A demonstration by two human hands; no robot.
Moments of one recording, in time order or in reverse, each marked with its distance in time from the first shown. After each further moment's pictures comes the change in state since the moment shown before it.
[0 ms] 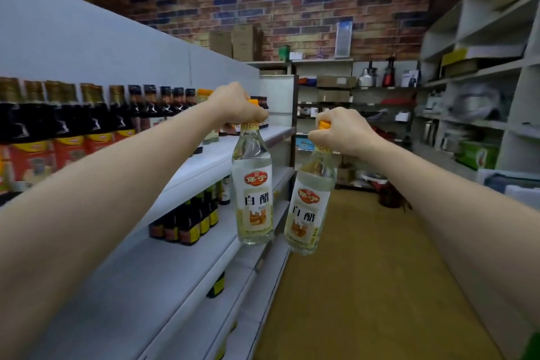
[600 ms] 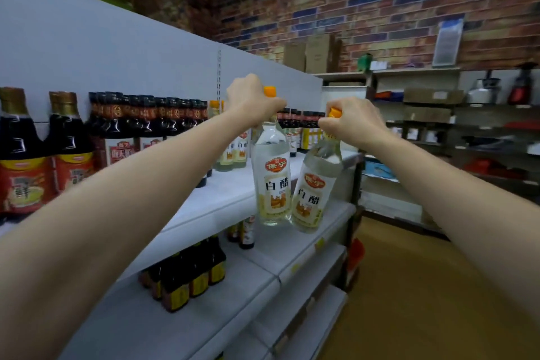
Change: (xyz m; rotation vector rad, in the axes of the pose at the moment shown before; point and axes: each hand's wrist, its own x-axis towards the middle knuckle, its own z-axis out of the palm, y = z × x) left_hand 0.313 -0.019 0.108 0.080 0.523 -0.141; right_hand 0.334 0.137 0.133 0.136 0.094 -0.225
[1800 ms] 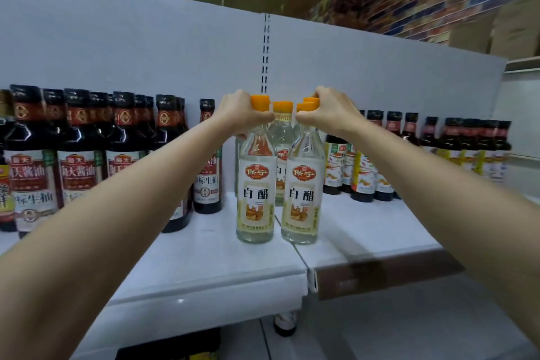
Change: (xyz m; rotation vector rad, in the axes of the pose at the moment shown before) left_hand 0.235 -0.133 0.191 0.392 0.110 -0.372; right_hand 0.343 0.075 0.289 0.485 -0.193 -0.440
